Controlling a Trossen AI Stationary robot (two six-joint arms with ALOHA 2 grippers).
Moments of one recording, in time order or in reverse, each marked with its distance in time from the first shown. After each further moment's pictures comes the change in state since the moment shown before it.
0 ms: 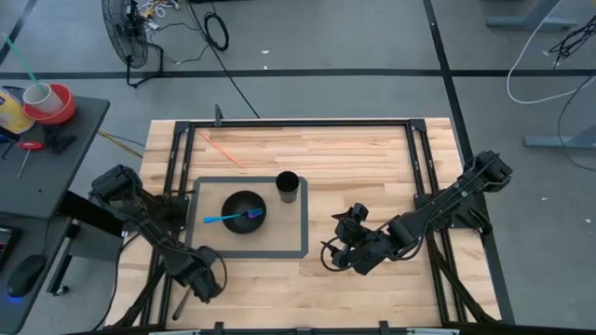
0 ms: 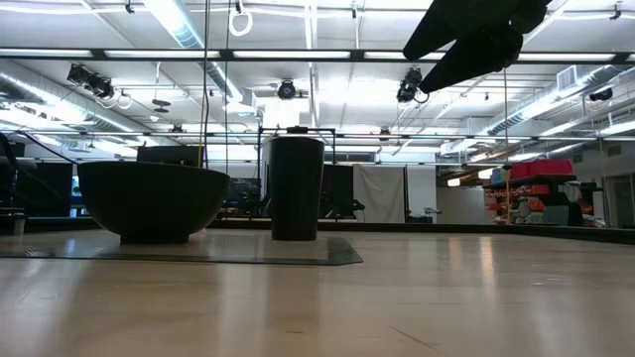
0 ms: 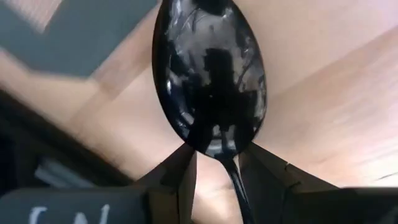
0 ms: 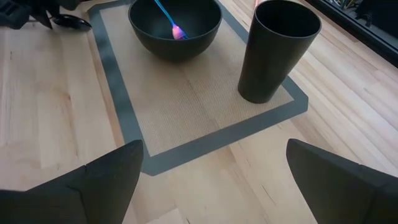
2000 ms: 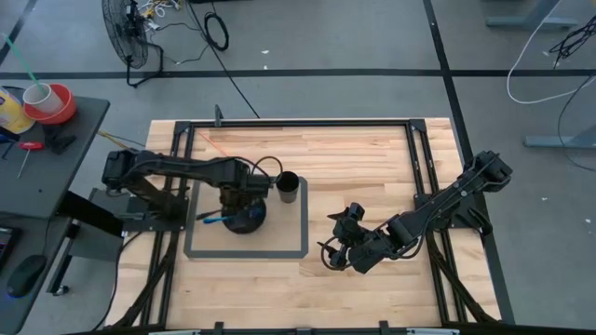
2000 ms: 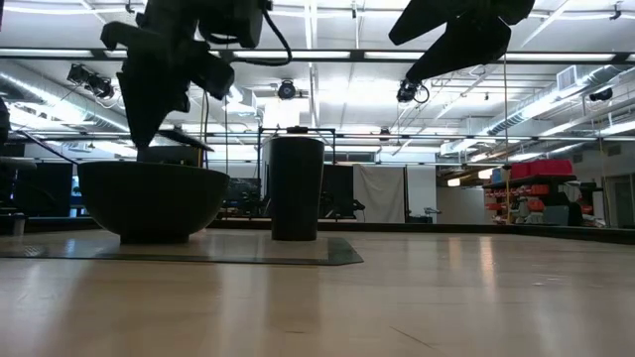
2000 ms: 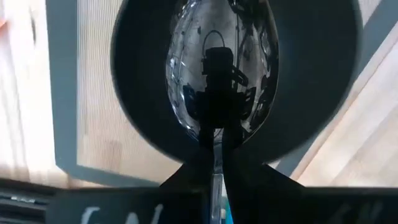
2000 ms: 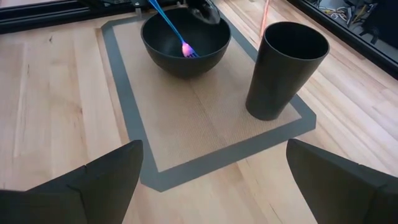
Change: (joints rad) left arm 0.899 -0.047 0.404 -0.553 -0.244 1.497; right arm -0.007 0.000 0.000 0.087 0.005 -0.076
